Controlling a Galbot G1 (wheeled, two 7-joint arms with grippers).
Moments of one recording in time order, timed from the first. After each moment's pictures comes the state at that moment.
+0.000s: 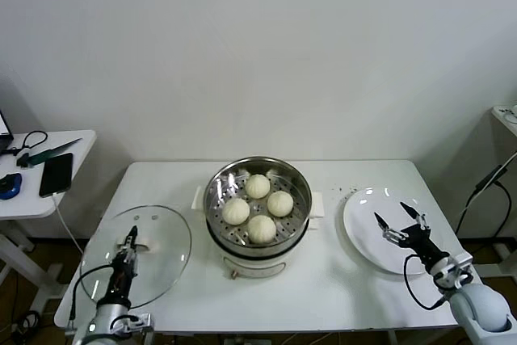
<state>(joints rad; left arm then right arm) 1.53 -1.42 -0.72 -1.80 1.40 -0.01 -0.23 -1.28 0.88 0.51 1.50 0.53 0.16 -0.31</state>
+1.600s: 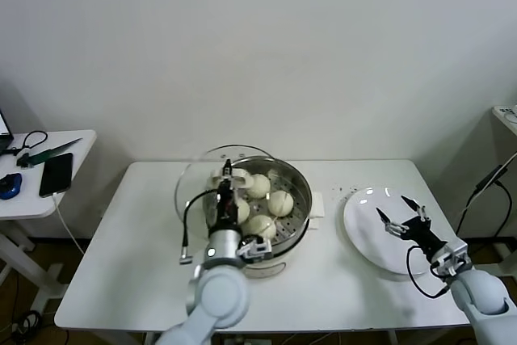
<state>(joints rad) 1.02 -1.34 0.10 -1.97 1.55 0.74 0.27 -1.17 0.86 0.46 1.39 0.44 0.17 -0.32</state>
